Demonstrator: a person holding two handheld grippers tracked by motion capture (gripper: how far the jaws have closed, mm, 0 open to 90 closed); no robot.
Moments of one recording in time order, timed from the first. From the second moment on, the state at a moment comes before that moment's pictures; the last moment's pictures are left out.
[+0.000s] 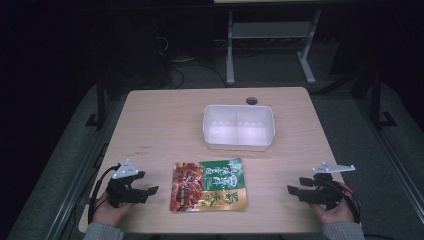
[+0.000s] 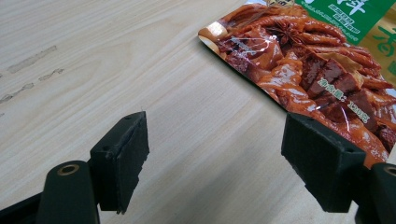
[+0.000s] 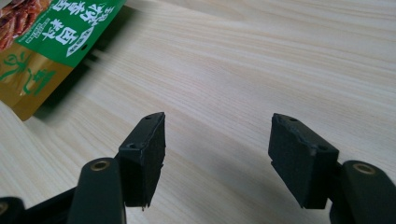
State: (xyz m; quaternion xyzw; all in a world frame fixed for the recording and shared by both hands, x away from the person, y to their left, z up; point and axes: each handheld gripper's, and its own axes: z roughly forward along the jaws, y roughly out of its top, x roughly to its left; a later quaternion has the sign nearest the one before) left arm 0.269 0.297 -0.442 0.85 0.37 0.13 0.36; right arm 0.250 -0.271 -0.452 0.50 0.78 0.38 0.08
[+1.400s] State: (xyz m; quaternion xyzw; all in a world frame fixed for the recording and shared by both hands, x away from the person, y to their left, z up) left arm 0.276 0.250 -0.433 0.89 0.28 0.09 0.36; right arm 0.256 -0.227 -0.438 0.46 0.80 0.37 0.09
